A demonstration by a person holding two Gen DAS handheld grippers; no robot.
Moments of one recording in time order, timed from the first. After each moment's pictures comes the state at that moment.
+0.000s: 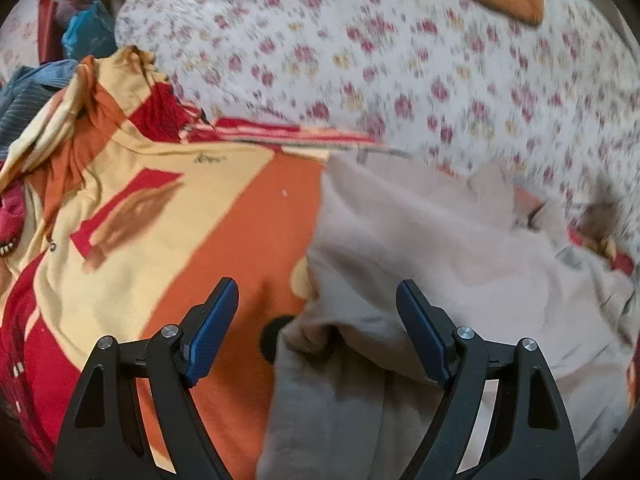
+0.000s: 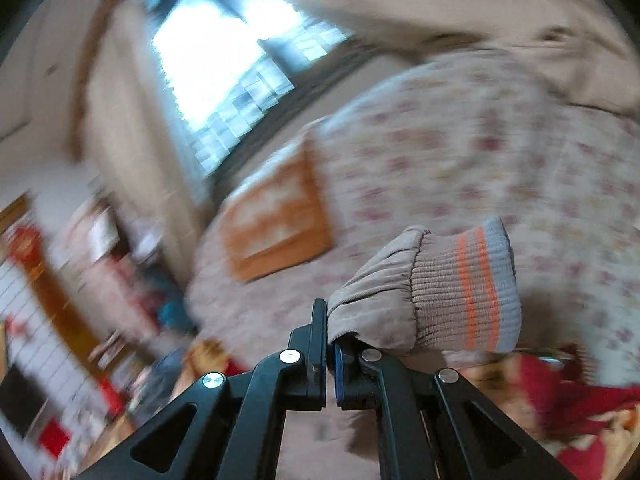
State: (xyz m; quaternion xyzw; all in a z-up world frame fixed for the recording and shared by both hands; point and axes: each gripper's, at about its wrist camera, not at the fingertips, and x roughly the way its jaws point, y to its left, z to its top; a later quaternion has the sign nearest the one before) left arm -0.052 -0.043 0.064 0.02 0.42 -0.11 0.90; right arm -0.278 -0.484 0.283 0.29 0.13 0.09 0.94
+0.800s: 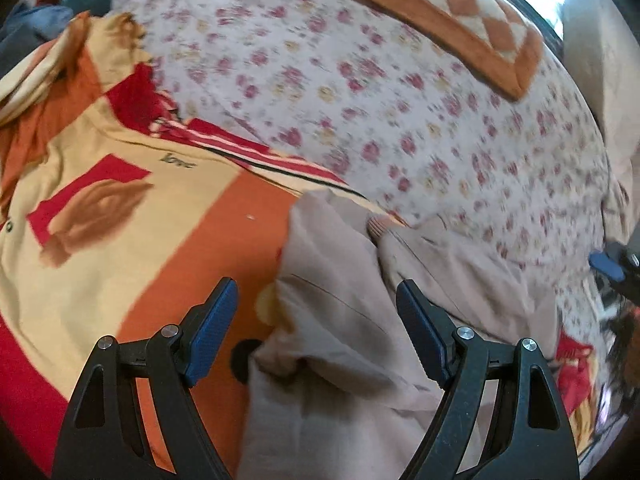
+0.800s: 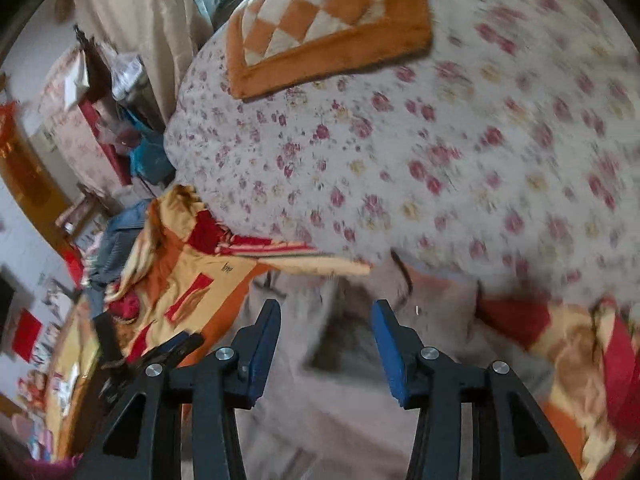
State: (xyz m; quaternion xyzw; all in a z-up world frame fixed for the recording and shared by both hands) left arm -0.037 -0.021 0.081 -0.10 0.42 -0.21 0.88; right arm -0.117 -0.345 0.174 0.18 0.36 0.14 0.90
